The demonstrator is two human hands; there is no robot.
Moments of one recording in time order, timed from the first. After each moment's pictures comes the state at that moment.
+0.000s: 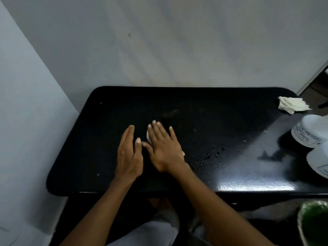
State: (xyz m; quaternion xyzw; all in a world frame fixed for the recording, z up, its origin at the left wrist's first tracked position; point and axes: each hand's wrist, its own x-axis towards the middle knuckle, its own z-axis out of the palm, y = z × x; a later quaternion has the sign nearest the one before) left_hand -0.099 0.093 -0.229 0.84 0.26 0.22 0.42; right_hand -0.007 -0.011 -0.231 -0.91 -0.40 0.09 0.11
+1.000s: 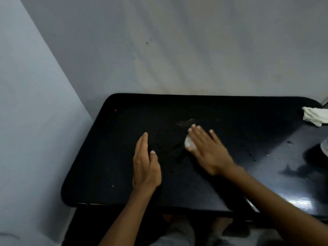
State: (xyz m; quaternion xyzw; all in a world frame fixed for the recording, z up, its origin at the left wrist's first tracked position) left_hand -0.095 0.088 -0.223 0.79 0.29 0.26 0.48; right_hand 0.060 -0.076 -0.234 -0.91 -0.41 0.04 0.06
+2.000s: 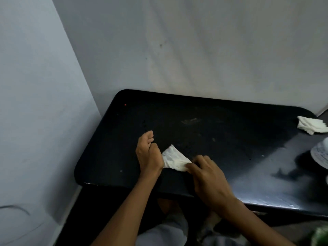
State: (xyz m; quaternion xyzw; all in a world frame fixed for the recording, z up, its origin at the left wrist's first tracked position) left_hand -0.093 0.081 -0.197 0.65 0.39 0.31 0.57; right_hand -0.051 -0.103 -0.203 -0.88 -0.46 -0.04 0.14
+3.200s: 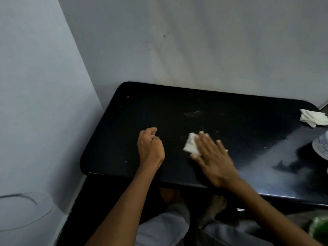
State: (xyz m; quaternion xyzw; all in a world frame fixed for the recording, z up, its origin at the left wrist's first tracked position) left_hand -0.107 0.091 -0.185 0.70 0.43 0.21 0.53; right_hand -0.011 -0.104 -0.231 -0.92 -0.38 0.07 0.08
